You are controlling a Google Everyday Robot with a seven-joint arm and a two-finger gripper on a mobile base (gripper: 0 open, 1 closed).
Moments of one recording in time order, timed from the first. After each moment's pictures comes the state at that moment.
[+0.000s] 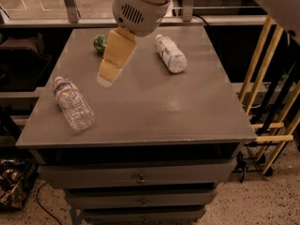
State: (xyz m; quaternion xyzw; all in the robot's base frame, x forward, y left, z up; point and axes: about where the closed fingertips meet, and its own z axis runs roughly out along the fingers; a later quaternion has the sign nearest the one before) arm 0.509 0.046 0.998 -0.57 0.79 0.06 0.22
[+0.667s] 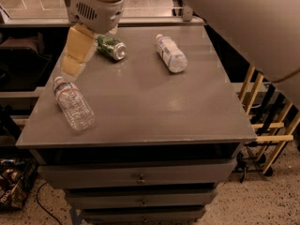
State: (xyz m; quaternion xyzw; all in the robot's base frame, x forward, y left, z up) arm 0.532 0.118 0.987 -0.57 0.80 0.08 0.19
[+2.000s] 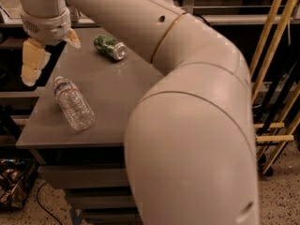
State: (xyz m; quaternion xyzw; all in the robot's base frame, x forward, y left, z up) arm 0.588 0.238 0.924 -0.55 0.82 0.06 0.12
